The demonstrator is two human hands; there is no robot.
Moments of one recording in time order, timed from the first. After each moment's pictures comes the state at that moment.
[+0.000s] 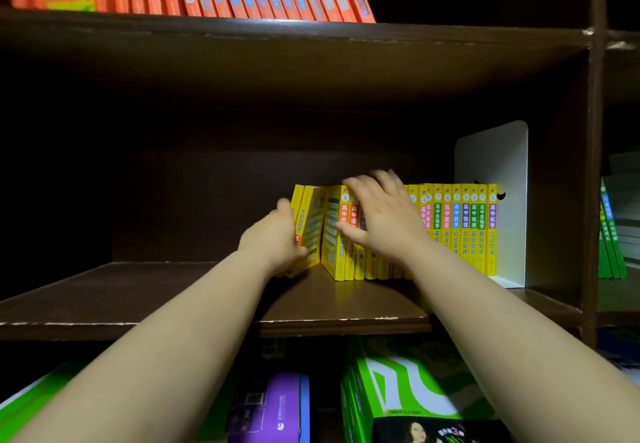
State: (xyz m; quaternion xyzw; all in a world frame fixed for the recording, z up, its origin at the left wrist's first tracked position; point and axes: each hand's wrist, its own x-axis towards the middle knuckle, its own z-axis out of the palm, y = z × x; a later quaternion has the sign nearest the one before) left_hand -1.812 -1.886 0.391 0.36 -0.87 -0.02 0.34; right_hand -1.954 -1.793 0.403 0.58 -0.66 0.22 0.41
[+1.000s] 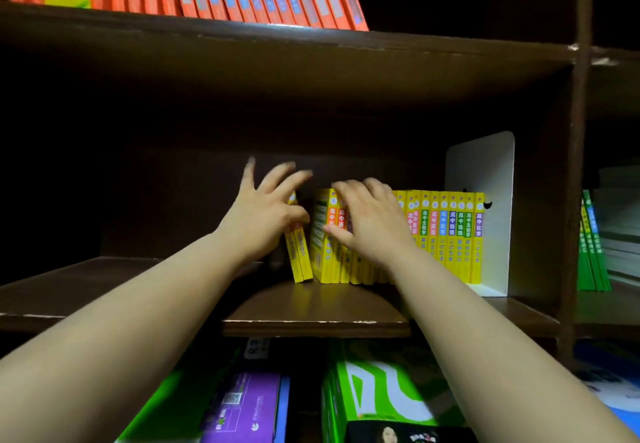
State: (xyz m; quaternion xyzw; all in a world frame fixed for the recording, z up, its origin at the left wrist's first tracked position) left_hand -1.798 -1.878 0.410 0.18 -0.84 0.36 0.35; right_hand -1.951 -1.789 0.405 0.58 -0.67 0.21 0.41
